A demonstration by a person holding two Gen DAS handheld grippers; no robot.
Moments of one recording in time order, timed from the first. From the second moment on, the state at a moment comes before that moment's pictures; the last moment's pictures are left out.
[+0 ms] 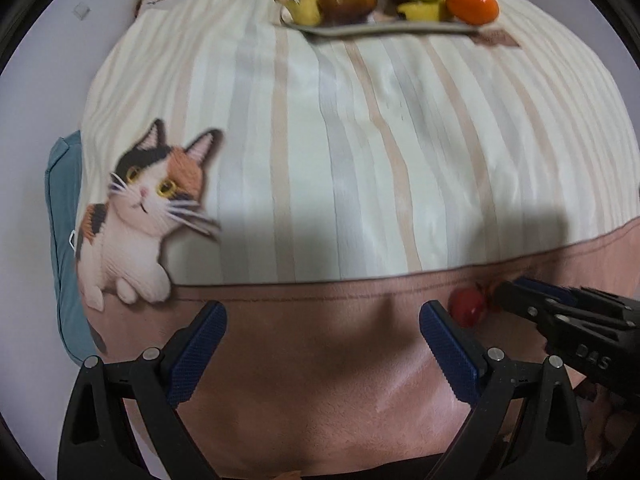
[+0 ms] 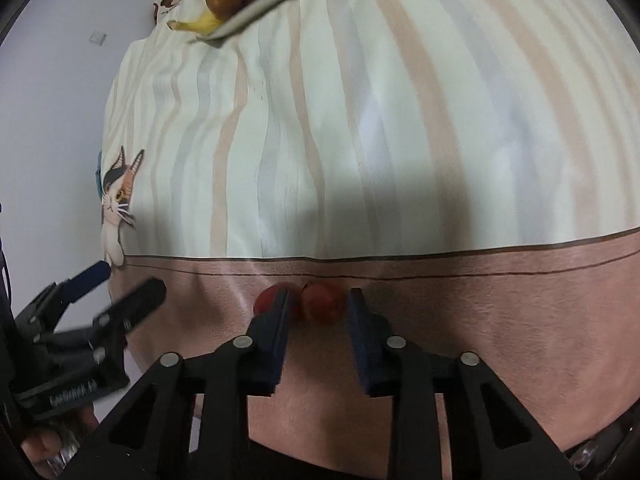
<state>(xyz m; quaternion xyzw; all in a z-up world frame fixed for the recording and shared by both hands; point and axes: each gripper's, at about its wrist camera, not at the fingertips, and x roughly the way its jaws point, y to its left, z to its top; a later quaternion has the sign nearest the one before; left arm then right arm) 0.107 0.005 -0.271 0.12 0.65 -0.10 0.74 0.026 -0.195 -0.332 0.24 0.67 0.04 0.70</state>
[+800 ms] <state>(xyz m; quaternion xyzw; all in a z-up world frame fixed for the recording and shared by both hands) 0.064 -0.107 -0.326 0.21 0.67 -0.24 0.66 -0.002 -0.246 -0.307 0.24 0.62 -0.03 0.74</state>
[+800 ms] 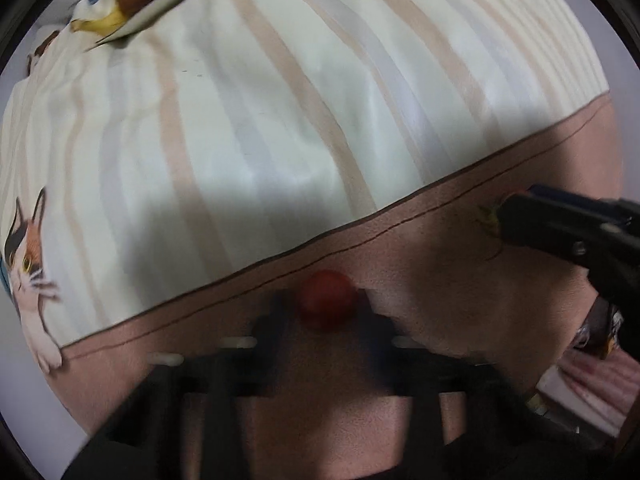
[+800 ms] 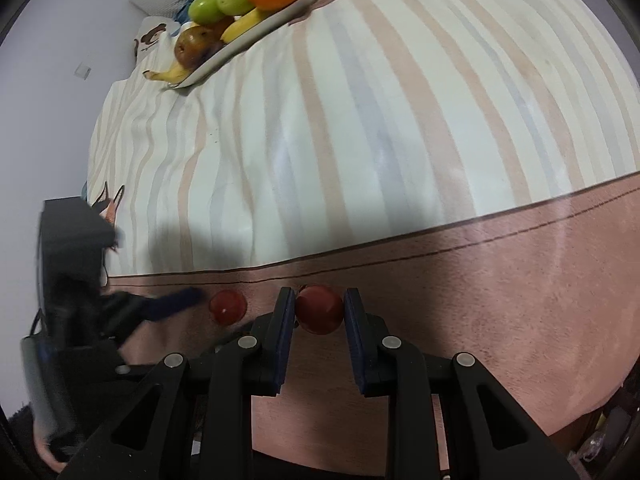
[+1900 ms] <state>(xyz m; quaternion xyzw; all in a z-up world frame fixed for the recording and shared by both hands) 0.450 -0.047 -0.246 -0.03 0.70 -0.15 0.70 0.311 -0.321 -0.231 0.24 0.56 -0.02 0.79</state>
